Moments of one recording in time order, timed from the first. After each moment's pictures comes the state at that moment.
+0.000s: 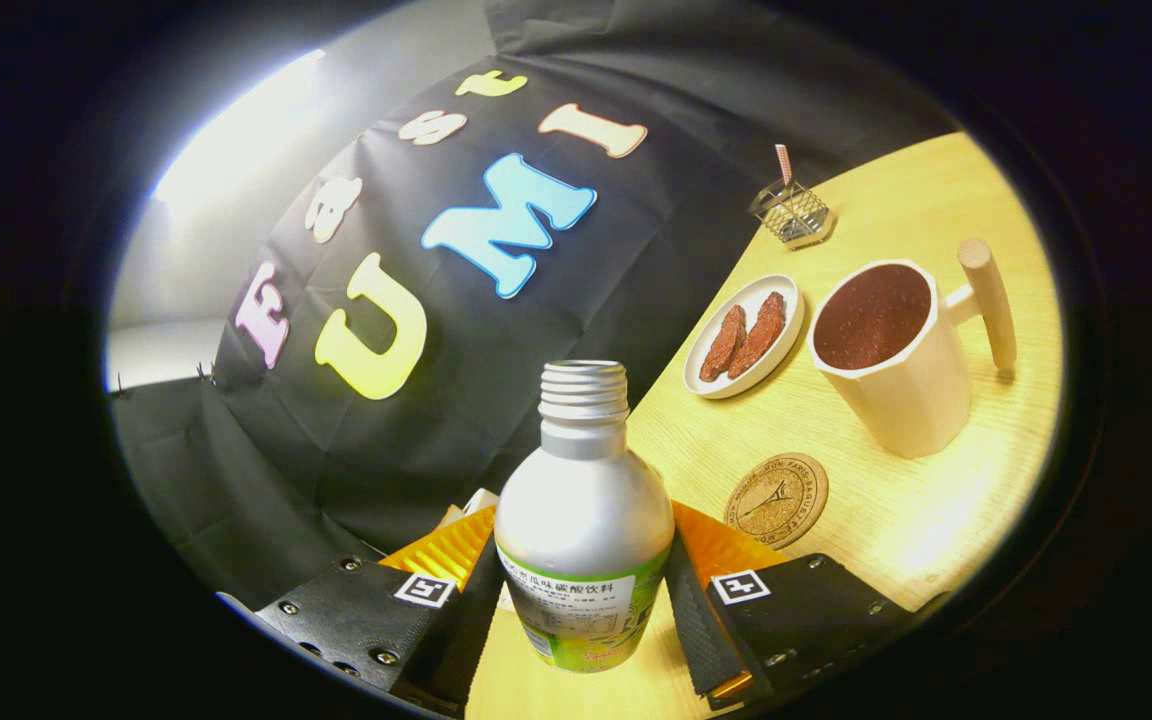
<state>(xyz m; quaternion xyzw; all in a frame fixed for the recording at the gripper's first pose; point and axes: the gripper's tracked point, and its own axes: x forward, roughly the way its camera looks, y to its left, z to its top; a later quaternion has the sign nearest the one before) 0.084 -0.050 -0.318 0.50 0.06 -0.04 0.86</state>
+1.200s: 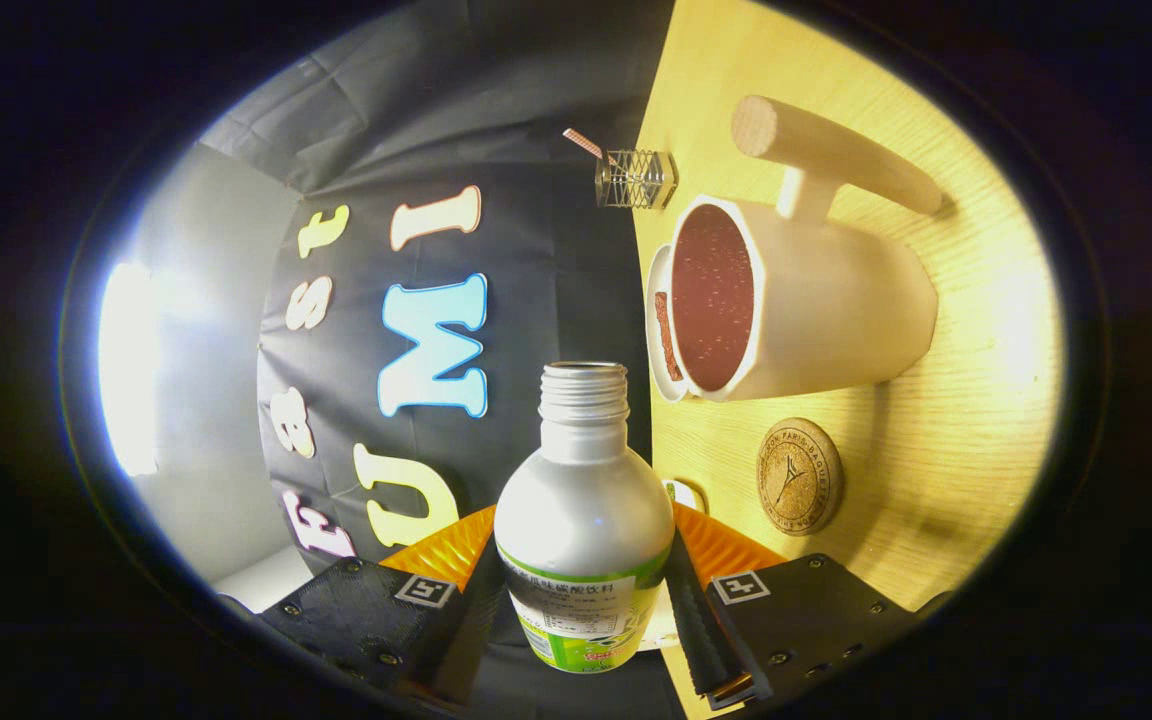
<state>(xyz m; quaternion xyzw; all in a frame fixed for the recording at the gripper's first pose) 0.090 -0.108 -0.324 0.75 -0.02 -0.06 0.66</state>
